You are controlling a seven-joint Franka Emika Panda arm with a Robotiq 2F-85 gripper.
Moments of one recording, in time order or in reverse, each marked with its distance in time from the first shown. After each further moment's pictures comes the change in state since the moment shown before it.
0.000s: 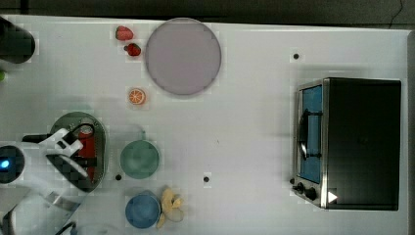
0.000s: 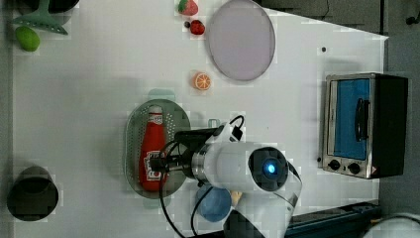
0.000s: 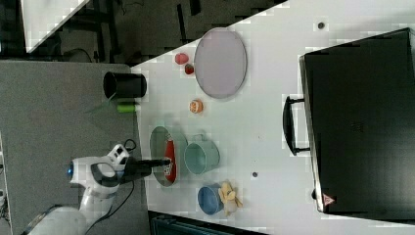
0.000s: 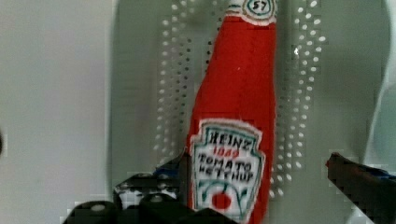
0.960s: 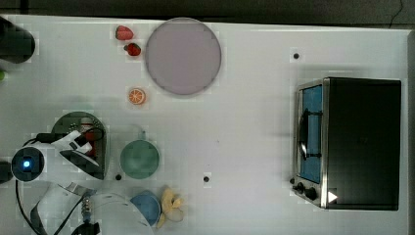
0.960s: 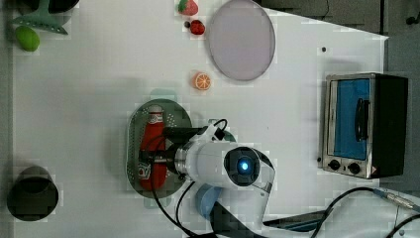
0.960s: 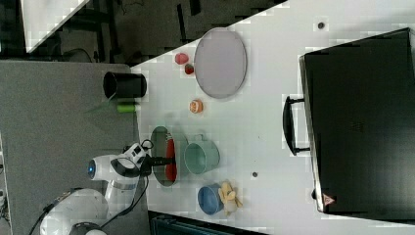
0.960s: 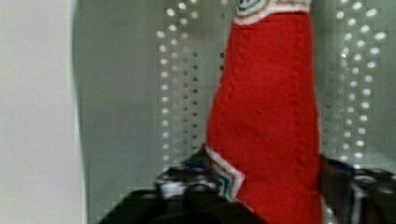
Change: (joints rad) arm 0.054 0.166 -0.067 0.027 -0.212 0.144 0.228
